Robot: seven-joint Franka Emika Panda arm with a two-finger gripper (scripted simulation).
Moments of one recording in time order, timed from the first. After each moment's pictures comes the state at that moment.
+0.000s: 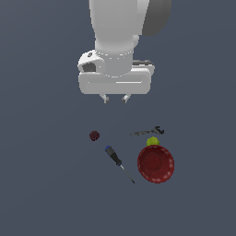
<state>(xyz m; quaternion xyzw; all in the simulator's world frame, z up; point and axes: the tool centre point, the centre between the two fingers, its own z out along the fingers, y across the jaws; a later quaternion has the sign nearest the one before) 0.010 -0.008 0.331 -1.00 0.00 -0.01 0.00</state>
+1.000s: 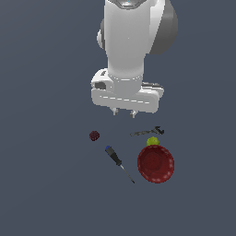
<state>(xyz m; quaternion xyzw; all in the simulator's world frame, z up) 0.032 0.022 0.290 -0.99 0.11 -0.01 0.01</state>
